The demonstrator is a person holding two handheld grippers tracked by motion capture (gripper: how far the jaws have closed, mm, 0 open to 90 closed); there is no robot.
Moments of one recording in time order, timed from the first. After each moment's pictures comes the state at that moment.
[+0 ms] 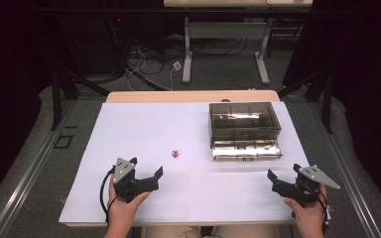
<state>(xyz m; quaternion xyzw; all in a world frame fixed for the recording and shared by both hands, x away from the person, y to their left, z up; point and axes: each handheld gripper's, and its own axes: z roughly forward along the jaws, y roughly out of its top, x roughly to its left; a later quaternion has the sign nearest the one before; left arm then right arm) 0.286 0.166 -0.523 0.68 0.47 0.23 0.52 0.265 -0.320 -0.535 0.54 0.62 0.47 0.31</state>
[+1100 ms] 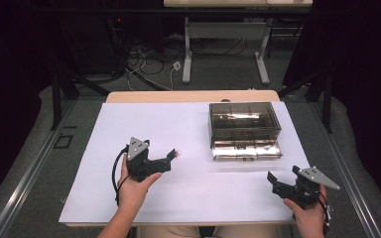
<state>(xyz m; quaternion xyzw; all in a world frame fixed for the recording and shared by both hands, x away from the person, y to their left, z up) 0.329 0.133 -0.488 0.69 0.46 0.22 0.52 0.262 -0.321 -0.538 0.55 0.63 0.47 0.30</state>
